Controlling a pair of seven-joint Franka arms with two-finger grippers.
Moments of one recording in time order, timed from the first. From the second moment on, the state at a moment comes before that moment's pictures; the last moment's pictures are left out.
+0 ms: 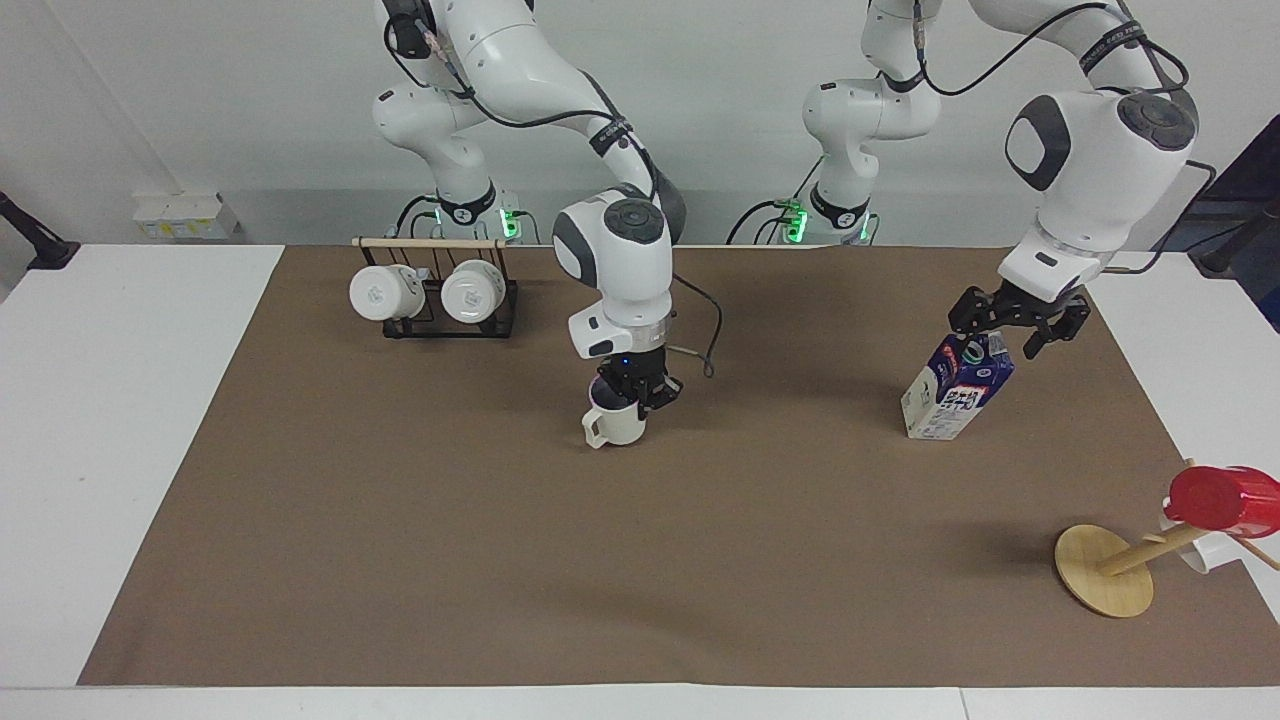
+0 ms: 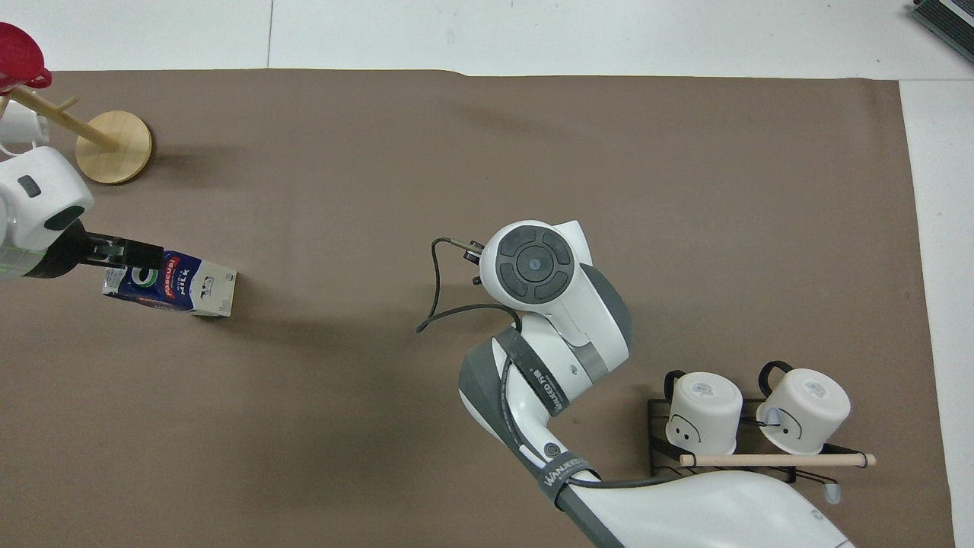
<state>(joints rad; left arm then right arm) -0.05 -0.02 0.04 -1.93 0.00 1.98 0.17 0.60 0.40 -0.04 -1.76 -0.06 2.30 1.09</state>
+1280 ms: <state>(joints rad) -0.05 -0.01 0.03 -2.00 0.00 2.05 0.17 0.59 0.37 -0.05 -1.74 -0.08 2.31 1.06</state>
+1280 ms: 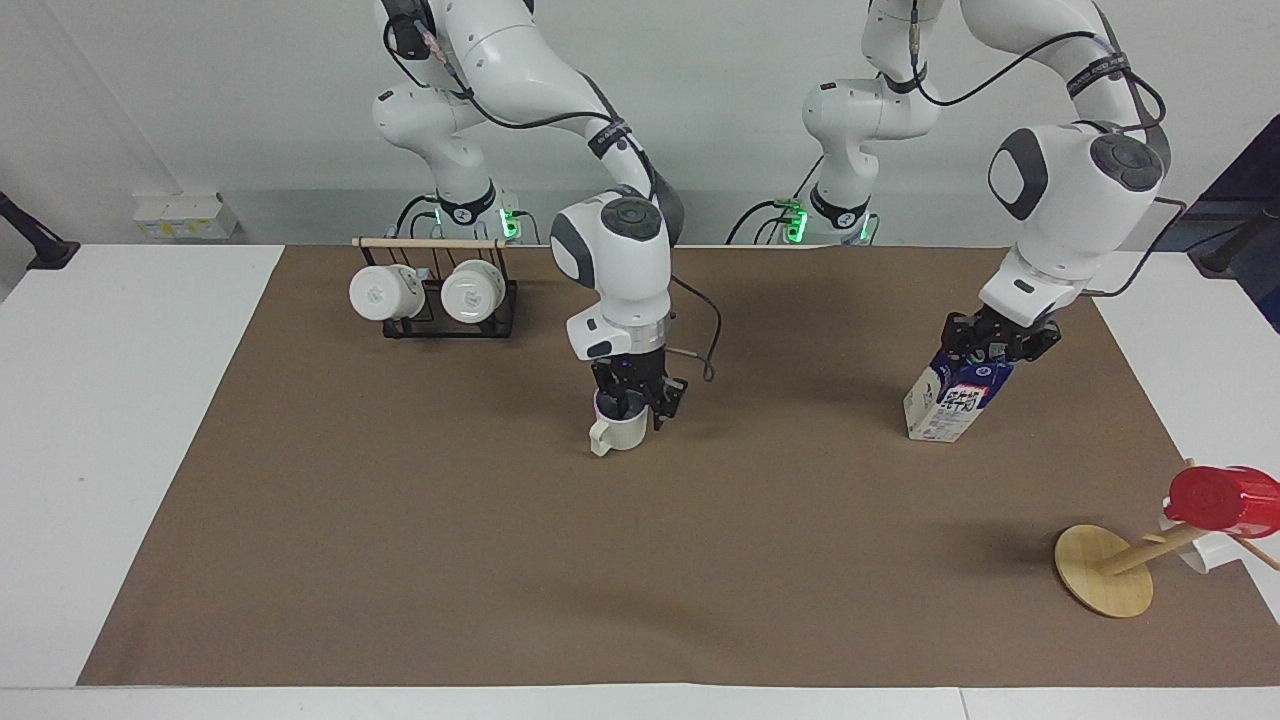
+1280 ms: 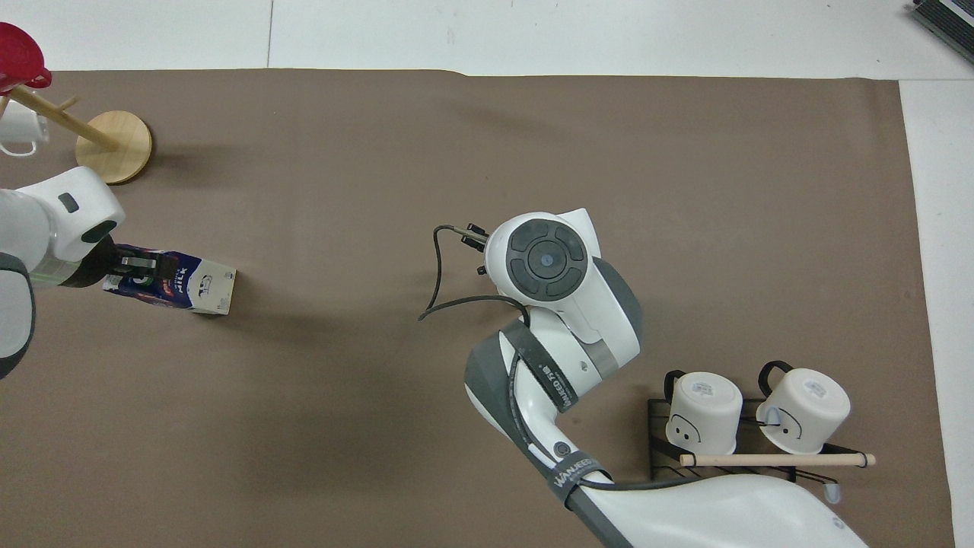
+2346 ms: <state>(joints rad) -0.43 0.04 0.00 -1.82 0.00 2.01 -0.27 0.24 0.03 -0.06 -1.73 -0.03 1.90 0.39</state>
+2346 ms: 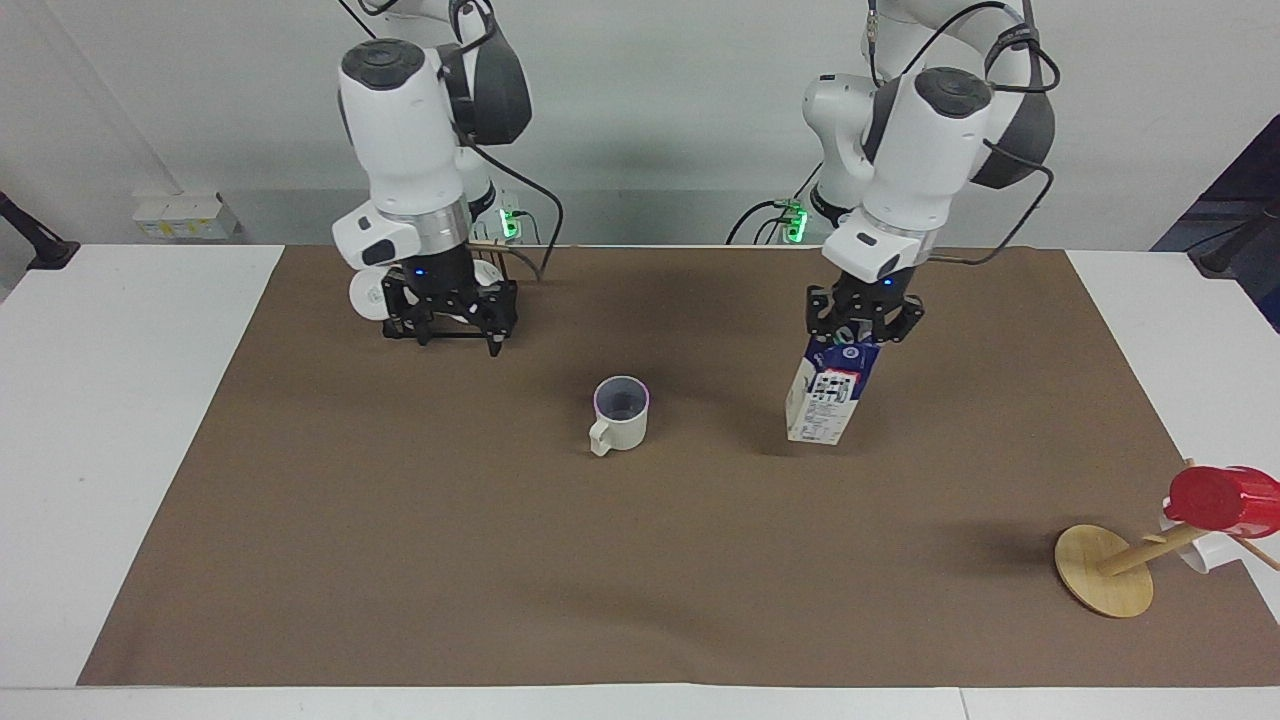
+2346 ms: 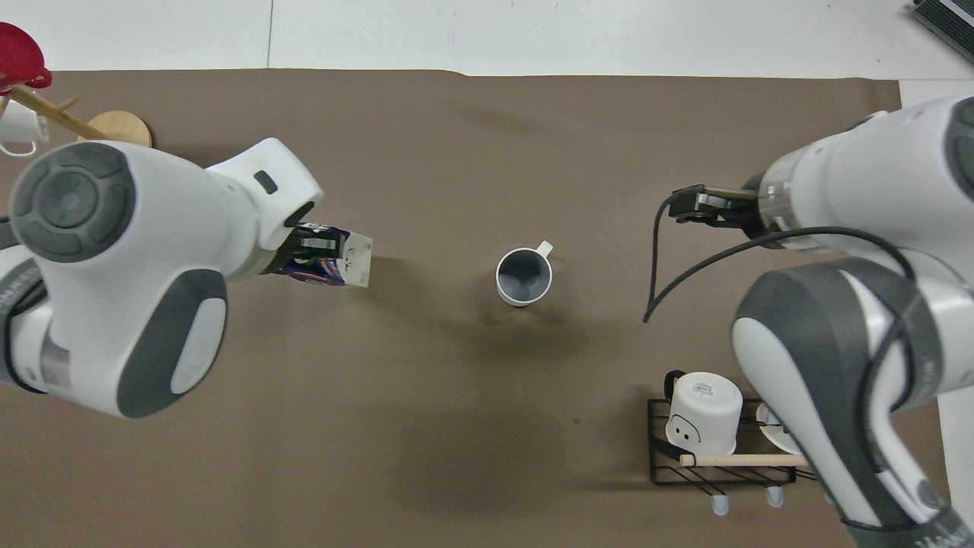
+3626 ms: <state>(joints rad) -0.65 0.23 -0.01 -1.74 -0.04 2.13 -0.51 0.02 -0.09 -0.07 -1.52 -0.03 1.43 0.11</state>
